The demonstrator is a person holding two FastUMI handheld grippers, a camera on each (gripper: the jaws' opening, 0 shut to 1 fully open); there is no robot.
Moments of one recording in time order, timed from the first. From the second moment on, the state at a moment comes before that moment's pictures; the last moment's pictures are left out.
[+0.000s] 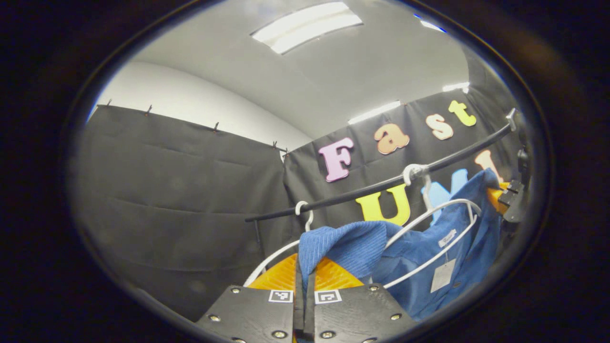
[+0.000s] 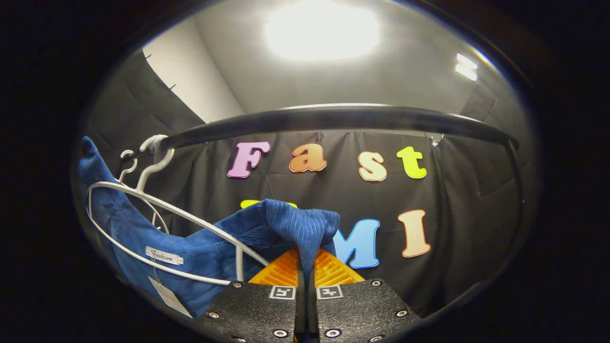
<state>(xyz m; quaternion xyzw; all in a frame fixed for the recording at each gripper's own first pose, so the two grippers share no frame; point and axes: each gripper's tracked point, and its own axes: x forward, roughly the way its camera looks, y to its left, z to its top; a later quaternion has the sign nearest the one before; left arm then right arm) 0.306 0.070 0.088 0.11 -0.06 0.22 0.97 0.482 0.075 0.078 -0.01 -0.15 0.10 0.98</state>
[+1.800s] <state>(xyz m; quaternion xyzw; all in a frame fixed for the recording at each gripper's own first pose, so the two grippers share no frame) 0.207 0.039 0.034 0.04 -0.02 0.09 1.00 0.327 0.090 0.005 -0.05 -0.04 0.14 0.99</state>
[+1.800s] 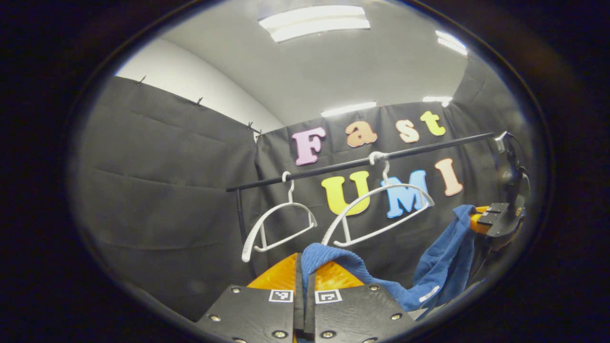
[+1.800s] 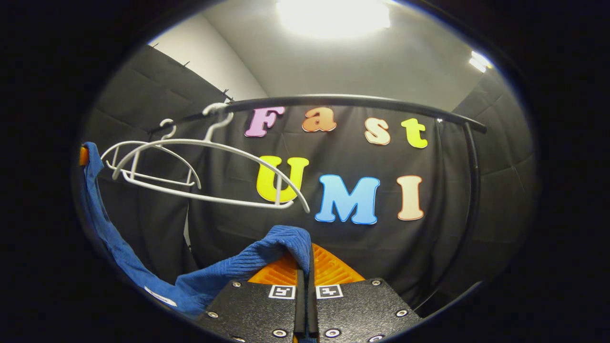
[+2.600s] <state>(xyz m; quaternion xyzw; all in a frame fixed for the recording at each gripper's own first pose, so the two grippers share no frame) 0.146 -0.044 -0.020 -0.04 0.01 -0.03 1.00 0.163 0.178 -0.041 -0.02 0.04 0.25 0.97</state>
